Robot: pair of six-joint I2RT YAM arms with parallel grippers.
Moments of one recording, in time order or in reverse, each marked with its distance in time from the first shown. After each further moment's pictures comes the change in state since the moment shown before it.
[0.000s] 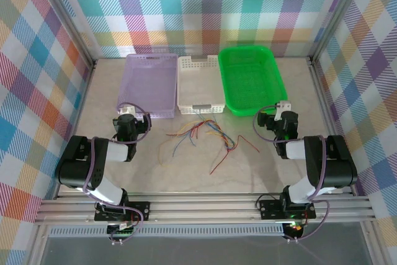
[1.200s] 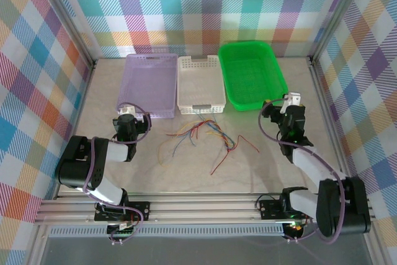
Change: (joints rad) left arm 0.000 0.000 0.000 0.000 0.000 0.000; right arm 0.080 -0.435 0.088 -0.413 0.137 0.069
